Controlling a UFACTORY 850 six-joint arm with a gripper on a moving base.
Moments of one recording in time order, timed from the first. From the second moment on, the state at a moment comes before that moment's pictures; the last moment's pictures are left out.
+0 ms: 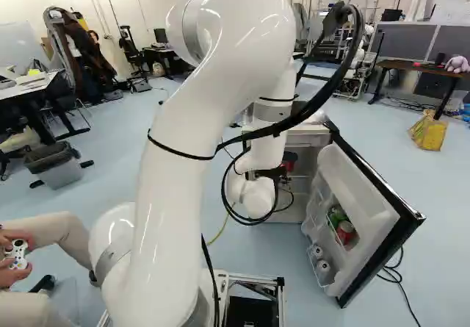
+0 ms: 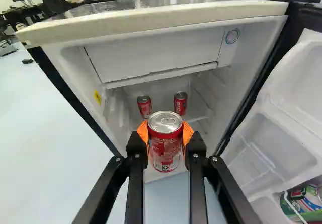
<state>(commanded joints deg) -37.1 -34.9 -27.5 -24.5 74.2 0.0</state>
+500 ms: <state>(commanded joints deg) -36.8 -29.5 -25.0 -24.5 74.2 0.0</state>
